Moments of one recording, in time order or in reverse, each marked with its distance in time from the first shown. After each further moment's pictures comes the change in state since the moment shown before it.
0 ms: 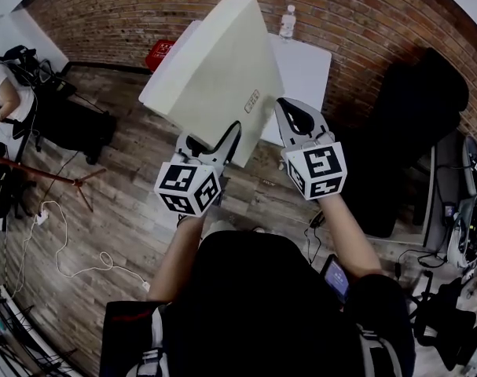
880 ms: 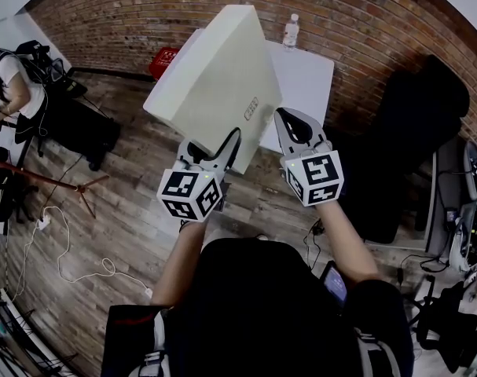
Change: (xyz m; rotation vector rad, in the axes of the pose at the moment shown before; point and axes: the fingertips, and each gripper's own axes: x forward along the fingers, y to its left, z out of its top) left arm -0.003 0.017 0.005 -0.005 -0.013 0.015; right arm 0.013 0.009 -0.004 0.014 -0.009 0.000
